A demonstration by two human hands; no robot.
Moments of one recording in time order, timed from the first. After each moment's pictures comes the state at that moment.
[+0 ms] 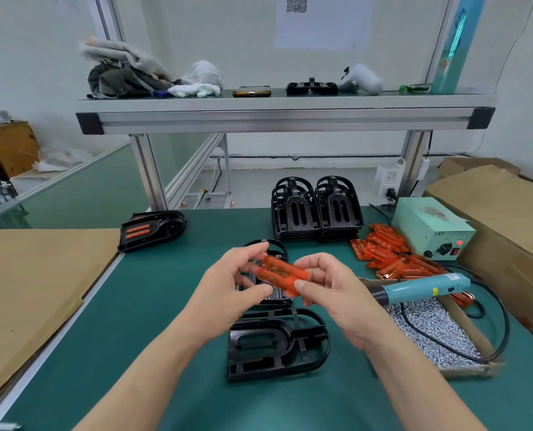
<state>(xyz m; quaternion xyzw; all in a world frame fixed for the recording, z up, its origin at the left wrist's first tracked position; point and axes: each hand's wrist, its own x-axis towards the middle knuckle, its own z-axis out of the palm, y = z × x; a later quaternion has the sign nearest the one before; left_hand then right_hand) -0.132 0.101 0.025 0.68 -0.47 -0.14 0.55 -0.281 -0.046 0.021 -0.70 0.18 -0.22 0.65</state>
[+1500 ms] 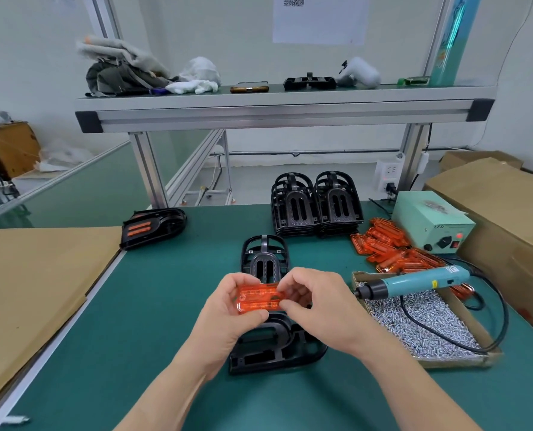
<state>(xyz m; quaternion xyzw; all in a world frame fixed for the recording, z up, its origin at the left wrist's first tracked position) -0.151 0.114 -0.023 0.56 -0.33 -0.30 0.70 -0.283 -0.031 0.013 -0.89 0.14 -0.21 0.37</state>
